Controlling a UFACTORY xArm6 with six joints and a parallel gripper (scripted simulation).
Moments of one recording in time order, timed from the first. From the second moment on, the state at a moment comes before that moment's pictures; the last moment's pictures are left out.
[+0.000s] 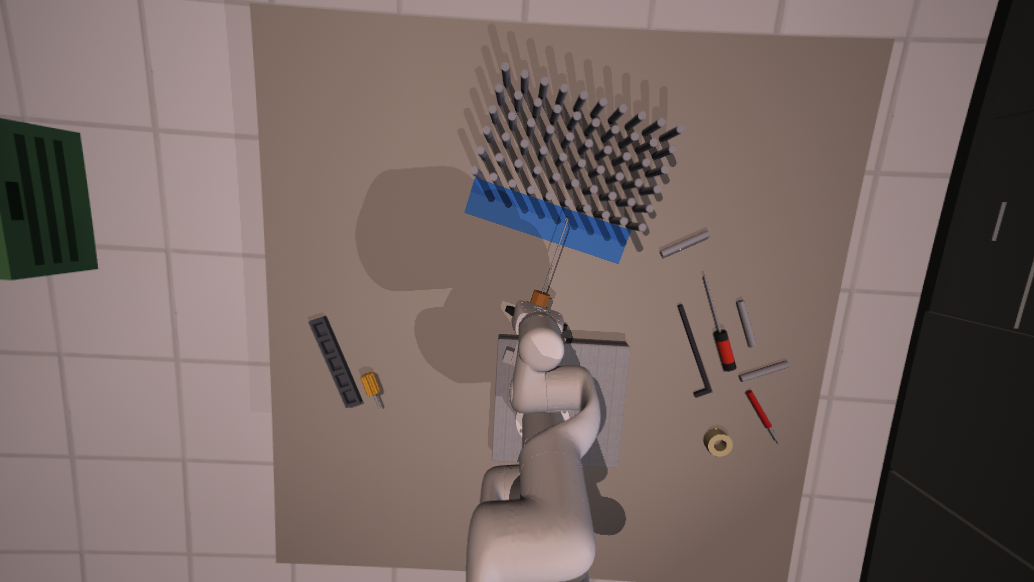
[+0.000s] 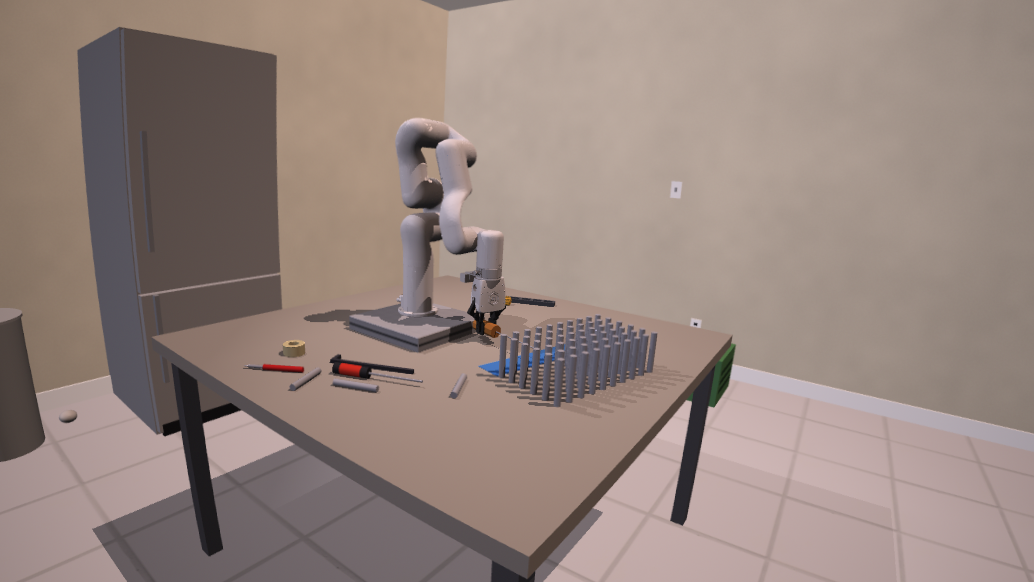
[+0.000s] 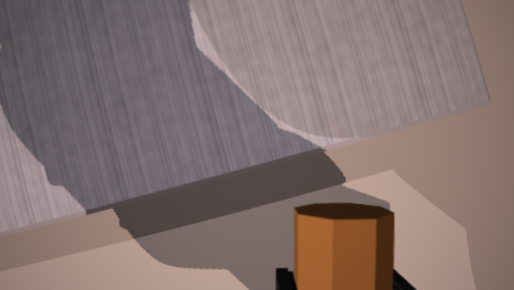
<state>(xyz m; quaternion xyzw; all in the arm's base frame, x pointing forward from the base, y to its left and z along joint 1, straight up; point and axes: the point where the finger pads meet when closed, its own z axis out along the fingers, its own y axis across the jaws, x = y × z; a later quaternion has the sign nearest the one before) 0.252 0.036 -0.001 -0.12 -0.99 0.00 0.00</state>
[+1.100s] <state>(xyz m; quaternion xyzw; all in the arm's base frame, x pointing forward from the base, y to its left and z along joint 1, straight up) 0.263 0.079 -0.001 -0.12 -0.99 0.00 0.00</state>
